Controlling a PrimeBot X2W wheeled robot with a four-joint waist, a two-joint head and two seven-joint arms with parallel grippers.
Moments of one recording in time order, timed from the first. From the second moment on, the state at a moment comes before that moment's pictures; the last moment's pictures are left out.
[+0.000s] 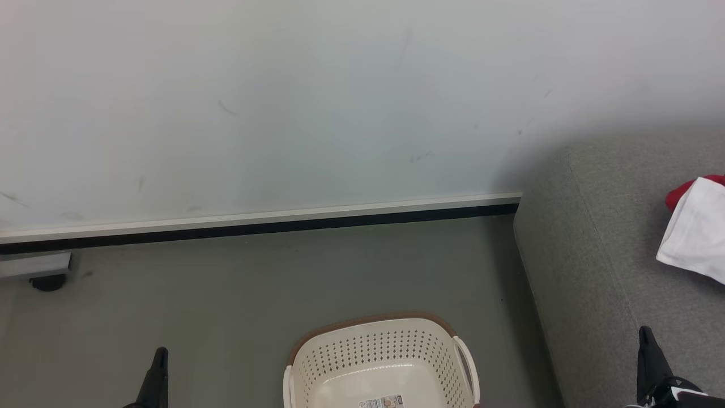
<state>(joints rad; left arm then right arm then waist) -0.13 0.05 0.10 0.26 -1.61 -0.13 0.16 0.01 -0.17 0.03 0.12 1.75 0.13 -0.07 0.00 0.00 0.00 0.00</state>
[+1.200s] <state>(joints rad) -0.13 0.05 0.10 0.26 -1.61 -0.13 0.16 0.01 -0.18 0.03 0.12 1.75 0.13 -0.07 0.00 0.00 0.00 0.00</state>
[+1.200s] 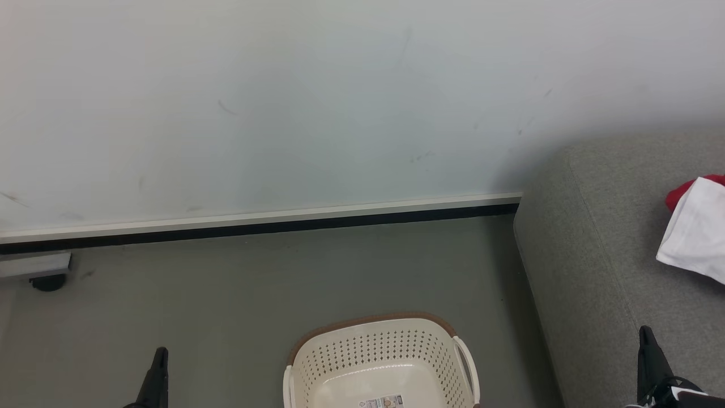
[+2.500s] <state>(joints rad) -0.13 0.05 0.10 0.26 -1.61 -0.13 0.16 0.01 -0.18 0.03 0.12 1.75 0.13 -0.08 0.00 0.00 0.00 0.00</state>
